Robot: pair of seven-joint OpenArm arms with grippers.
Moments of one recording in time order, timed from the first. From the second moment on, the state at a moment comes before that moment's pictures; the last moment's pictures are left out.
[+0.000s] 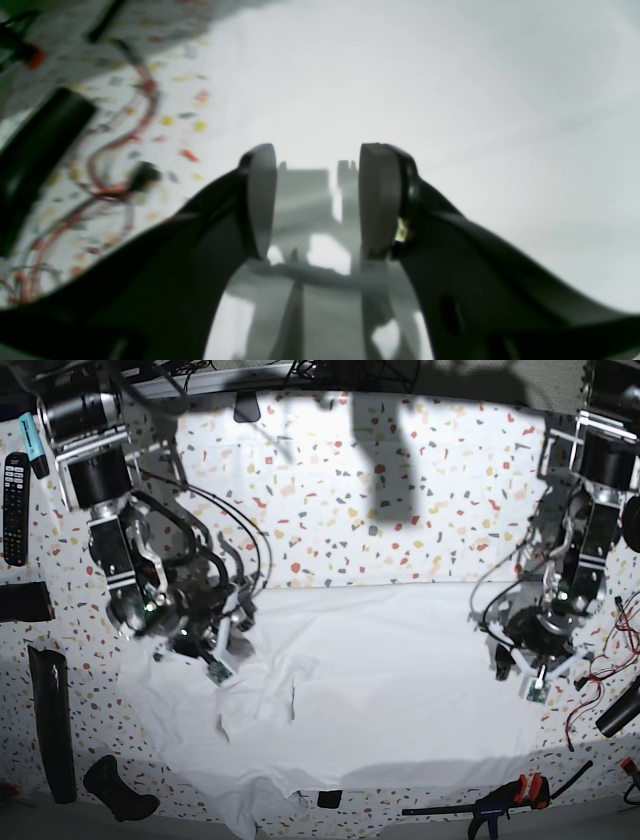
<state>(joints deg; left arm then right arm) -15.0 -23.7 15.5 72.2 -13.4 -3.2 20.0 18.5 22.1 -15.8 70.8 12.1 30.1 -35.6</state>
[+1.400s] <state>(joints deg) -3.2 -13.9 15.3 75.0 -20.2 -3.2 21.0 18.9 22.1 11.2 56.0 14.6 30.0 -32.8</state>
